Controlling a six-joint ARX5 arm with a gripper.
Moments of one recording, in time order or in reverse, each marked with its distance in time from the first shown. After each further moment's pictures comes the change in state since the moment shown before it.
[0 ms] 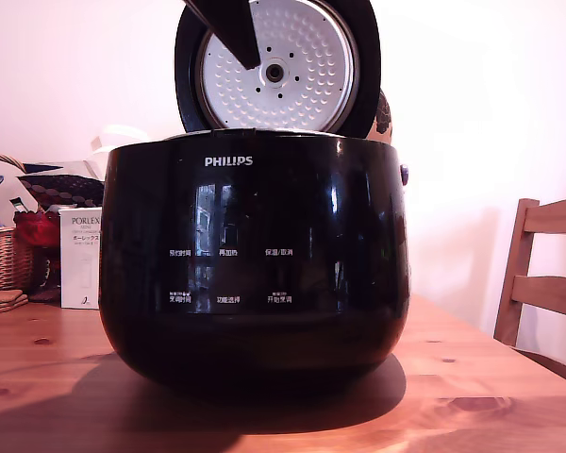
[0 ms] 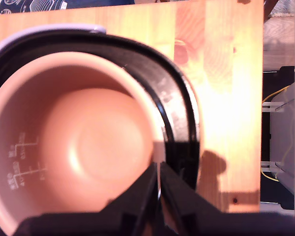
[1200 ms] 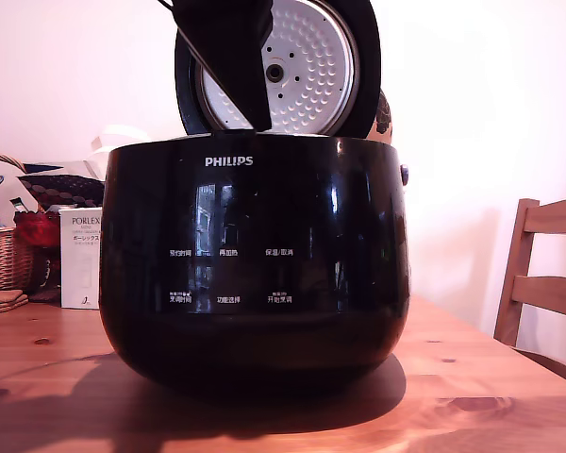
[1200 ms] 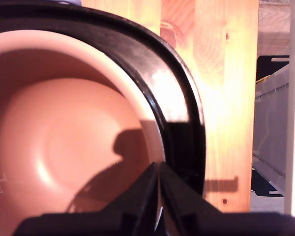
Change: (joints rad) arm 0.016 0.111 0.000 0.008 0.044 -0.004
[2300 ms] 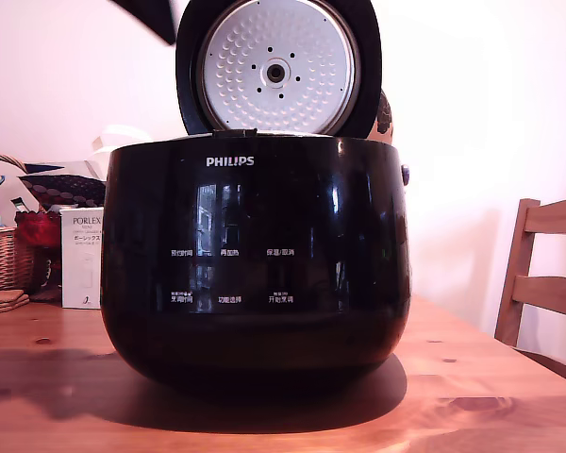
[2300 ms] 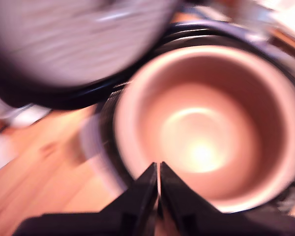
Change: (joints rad) arm 0.314 -0.225 0.000 0.125 -0.079 -0.401
